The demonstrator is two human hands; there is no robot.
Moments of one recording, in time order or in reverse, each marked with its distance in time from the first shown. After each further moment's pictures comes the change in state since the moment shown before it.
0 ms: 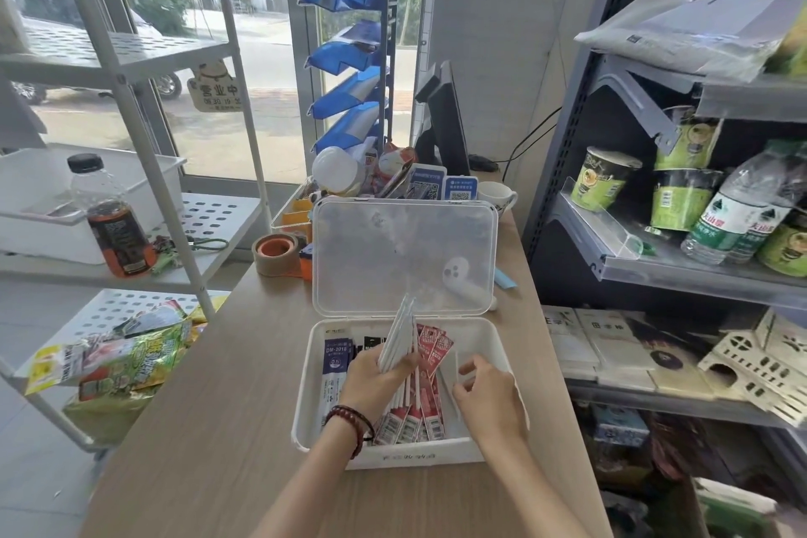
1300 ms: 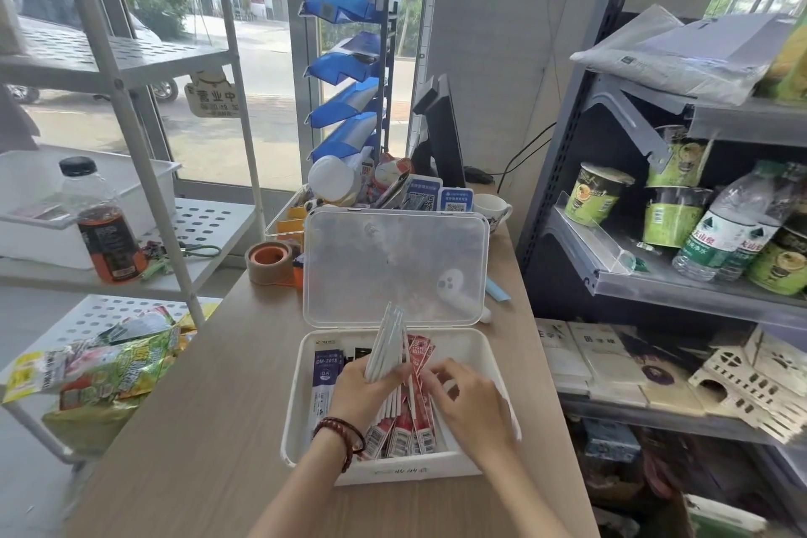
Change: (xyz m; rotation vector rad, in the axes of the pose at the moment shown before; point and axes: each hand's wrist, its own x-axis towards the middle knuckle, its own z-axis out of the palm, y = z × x) left_hand -0.001 0.009 -0.003 -0.066 0.077 -0.093; right_hand 0.004 -0.007 -0.002 0.077 -0.004 -0.369
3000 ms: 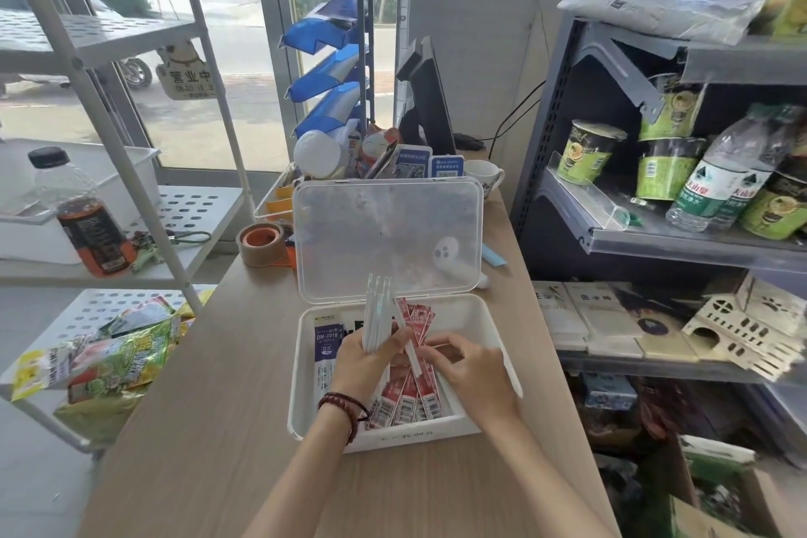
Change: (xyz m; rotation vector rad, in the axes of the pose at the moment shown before) left_hand -0.005 0.002 0.001 -0.246 -0.057 -0.072; right_hand -0.008 0.002 -0.001 0.312 0.070 -0.020
